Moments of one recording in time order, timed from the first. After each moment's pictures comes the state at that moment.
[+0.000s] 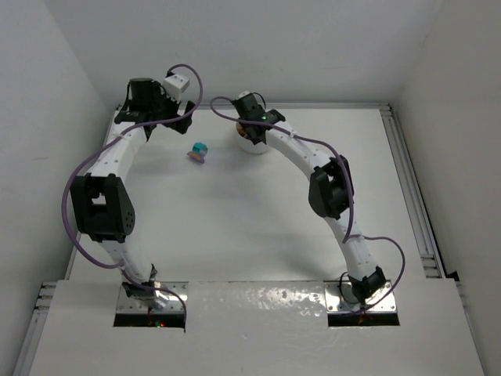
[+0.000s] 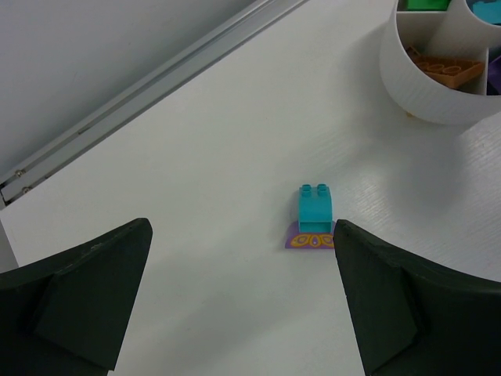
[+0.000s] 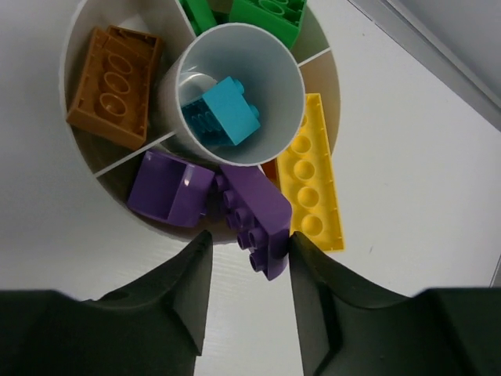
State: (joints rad) left arm -0.01 1.77 1.57 -0.36 0.33 0.42; right arm 0.60 2.41 2.26 -0.71 0.50 -0.12
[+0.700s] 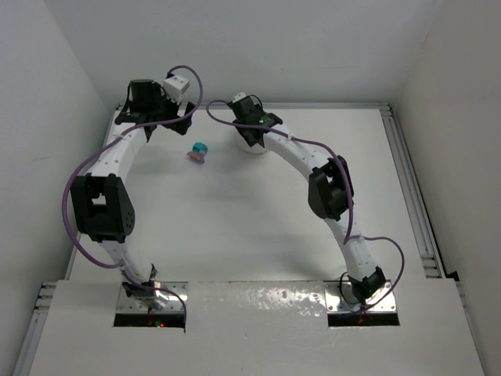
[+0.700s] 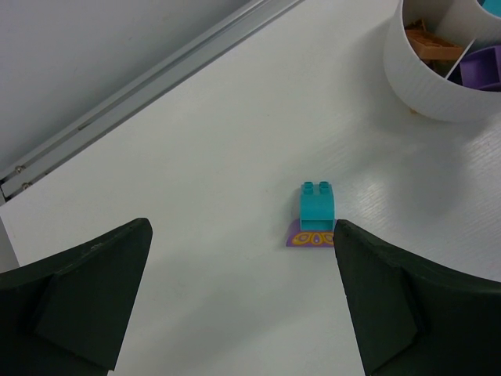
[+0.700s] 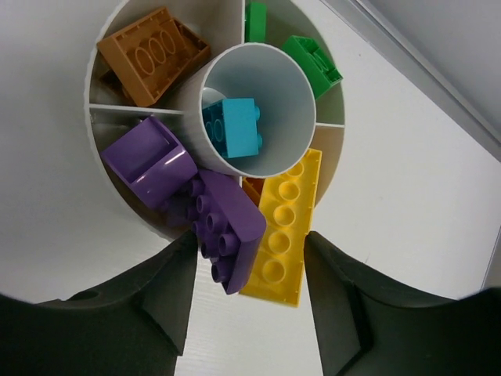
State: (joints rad) left arm -0.01 1.77 1.56 -0.35 0.32 0.42; right arm 0.62 2.40 2.20 -0.62 0.52 -0.18
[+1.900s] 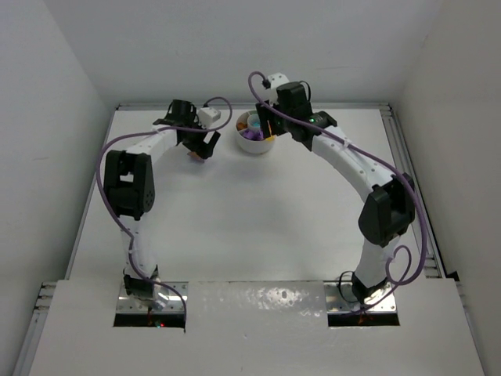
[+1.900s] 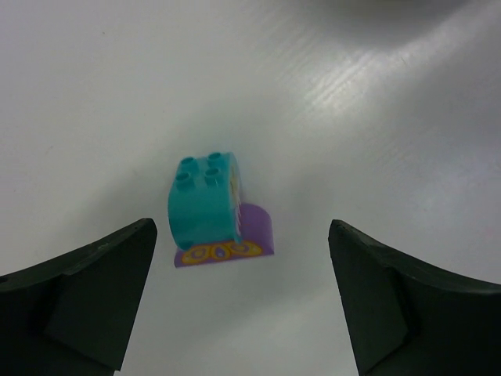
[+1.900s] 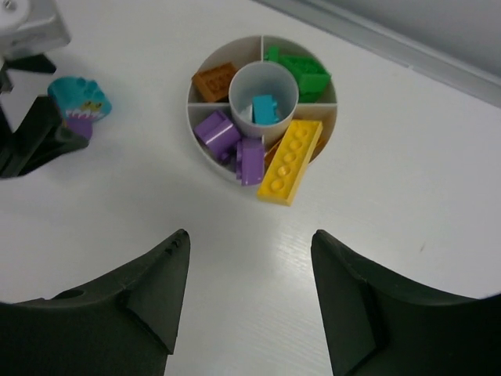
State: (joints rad) left arm -0.13 2.04 1.59 -0.47 0.30 0.47; right arm 0.50 1.84 1.71 -0.42 0.11 0.02
